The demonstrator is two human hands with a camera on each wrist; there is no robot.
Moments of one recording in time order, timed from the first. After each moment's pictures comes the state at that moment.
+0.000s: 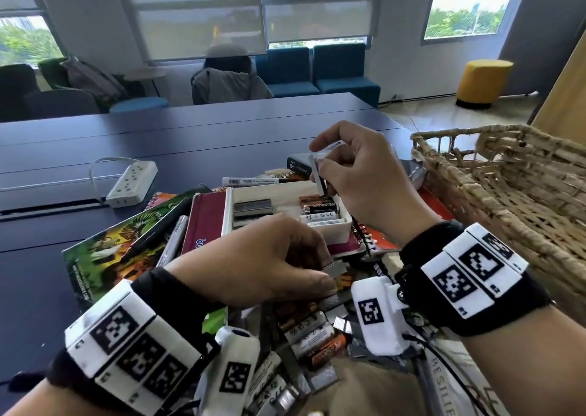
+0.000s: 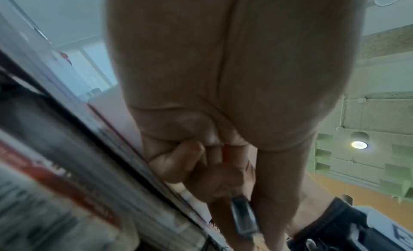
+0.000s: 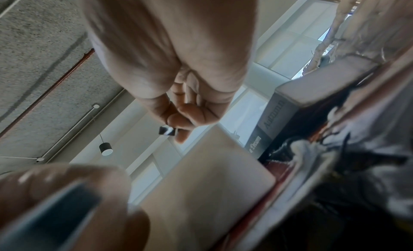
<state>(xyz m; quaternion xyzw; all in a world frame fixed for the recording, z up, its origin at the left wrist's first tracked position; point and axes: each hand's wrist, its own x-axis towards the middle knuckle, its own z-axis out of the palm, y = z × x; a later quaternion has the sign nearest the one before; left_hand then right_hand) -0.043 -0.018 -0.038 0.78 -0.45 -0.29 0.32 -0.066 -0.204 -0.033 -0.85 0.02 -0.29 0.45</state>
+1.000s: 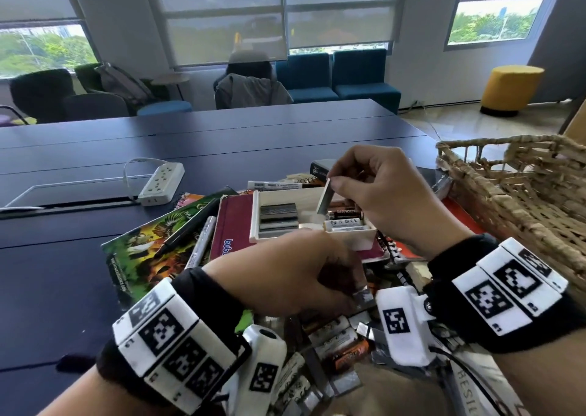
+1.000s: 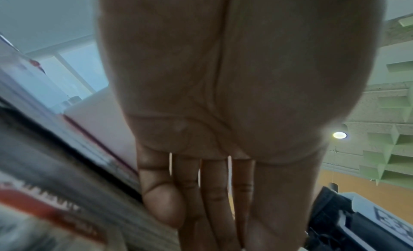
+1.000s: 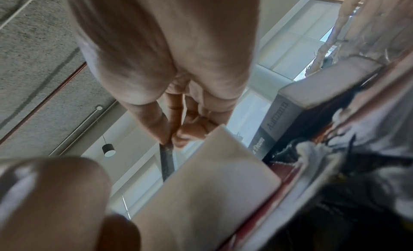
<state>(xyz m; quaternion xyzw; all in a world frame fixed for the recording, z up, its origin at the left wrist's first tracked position) -0.049 -0.017 -0.037 0.79 -0.52 -0.23 0.23 -0.072 -0.193 -0.031 -0.83 0.00 -0.22 0.52</state>
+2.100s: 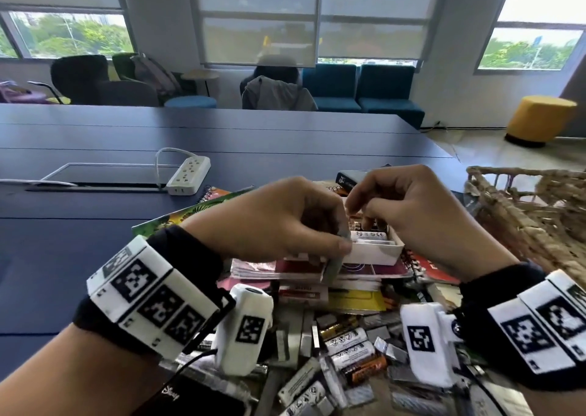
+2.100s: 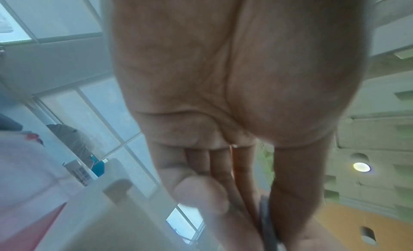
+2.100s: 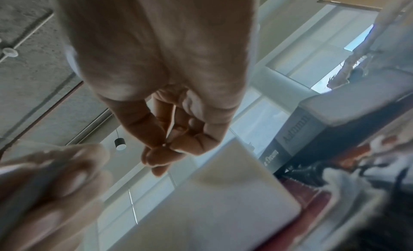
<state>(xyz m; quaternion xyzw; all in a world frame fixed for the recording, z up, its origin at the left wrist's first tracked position) -0.022 0.019 0.000 0.76 -0.47 -0.21 0.39 -0.081 -0.187 -0.018 -0.86 -0.07 -0.16 0.48</state>
